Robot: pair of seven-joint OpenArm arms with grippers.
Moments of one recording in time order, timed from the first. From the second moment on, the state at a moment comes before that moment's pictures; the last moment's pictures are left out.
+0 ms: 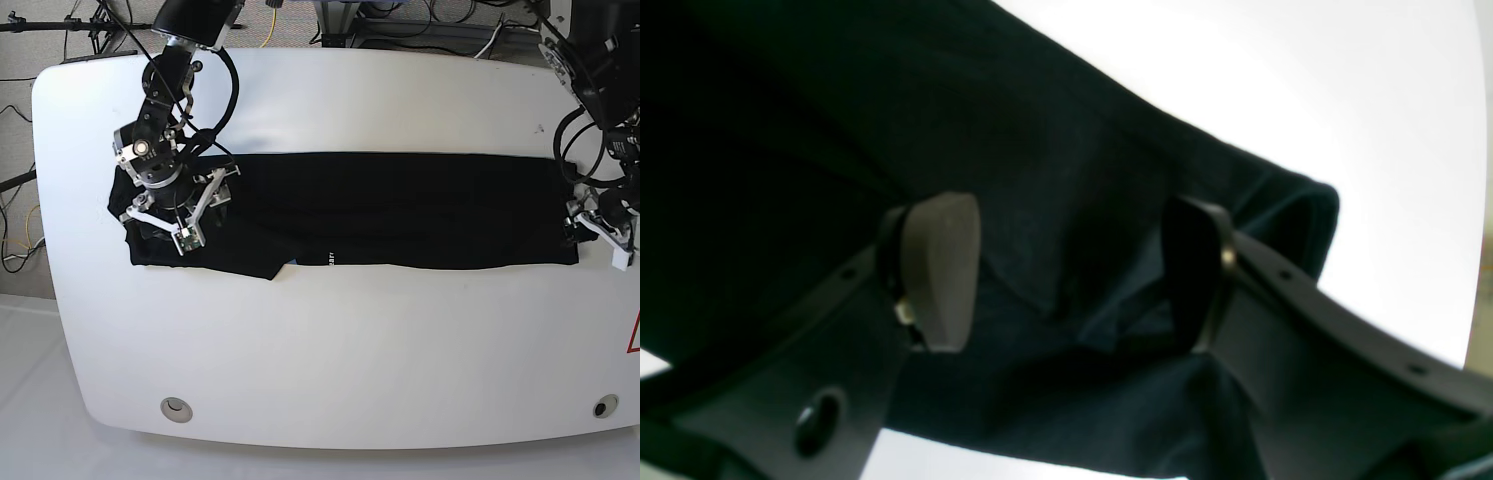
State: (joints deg) left arm -16.5 -25.1 -37.0 56.6 -30.0 -41.7 57.2; right arm -2.4 -4.5 21.4 101.5 -15.2 40.2 -40.8
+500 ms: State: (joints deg) left arm -14.4 -24.7 -36.2 53.7 -30.1 -41.9 55.5; right arm -2.4 -4.7 21.3 101.5 -15.0 40.2 -40.8
